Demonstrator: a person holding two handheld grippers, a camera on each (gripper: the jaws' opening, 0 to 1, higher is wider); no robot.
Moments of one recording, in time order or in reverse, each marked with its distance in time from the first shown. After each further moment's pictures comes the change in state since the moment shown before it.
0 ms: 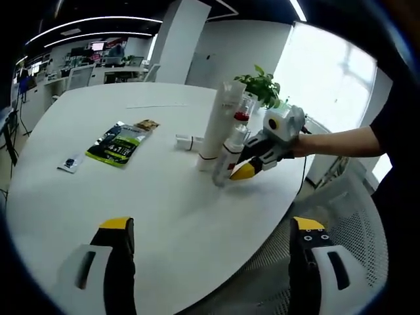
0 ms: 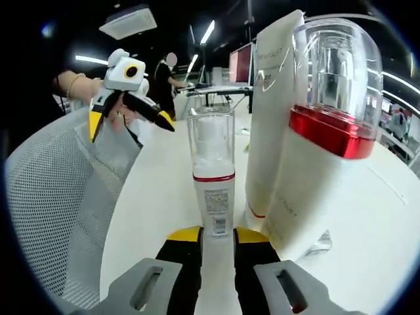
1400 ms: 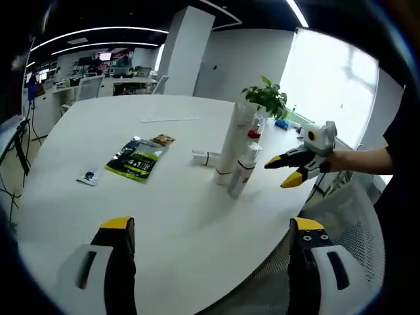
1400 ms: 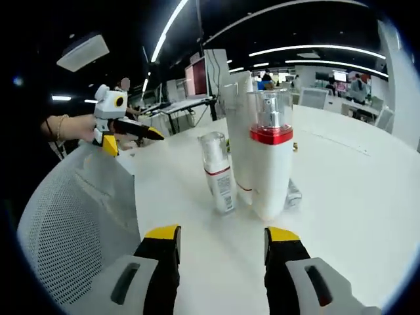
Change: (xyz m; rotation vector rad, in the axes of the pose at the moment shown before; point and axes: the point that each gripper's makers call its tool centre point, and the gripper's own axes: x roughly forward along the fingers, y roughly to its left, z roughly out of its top) left arm -0.026 0.021 0.023 0.009 -0.078 0.062; right arm -0.076 0.024 0.000 0.281 -0.053 -0.216
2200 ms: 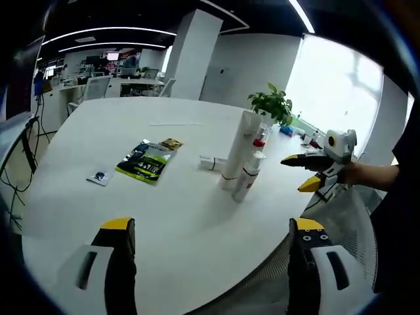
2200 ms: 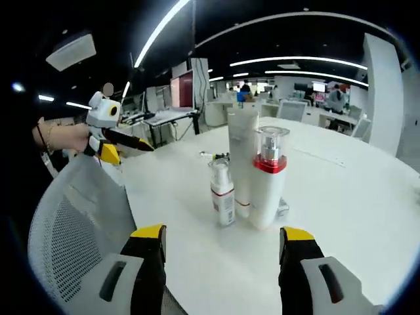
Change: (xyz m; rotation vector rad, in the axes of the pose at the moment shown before) left arm -0.016 0.007 0.008 -0.042 -0.026 0.029; right arm -0.031 0.027 0.032 -0.014 -0.074 -0.168
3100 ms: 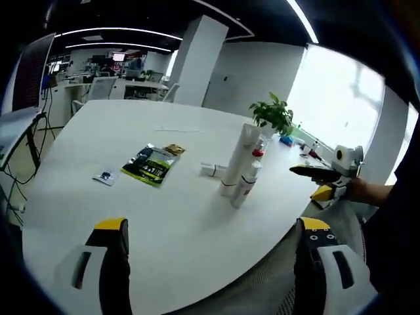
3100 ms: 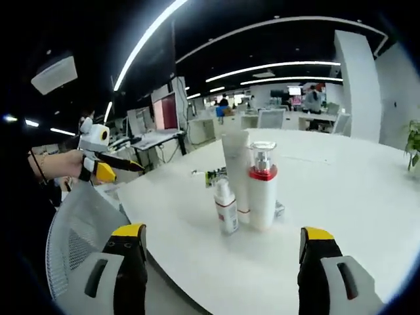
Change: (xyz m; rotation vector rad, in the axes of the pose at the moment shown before) left arm -0.019 0.006 0.007 -0.053 -0.057 0.005; right arm -0.018 0.008 0.007 0.137 -0.100 -0.096
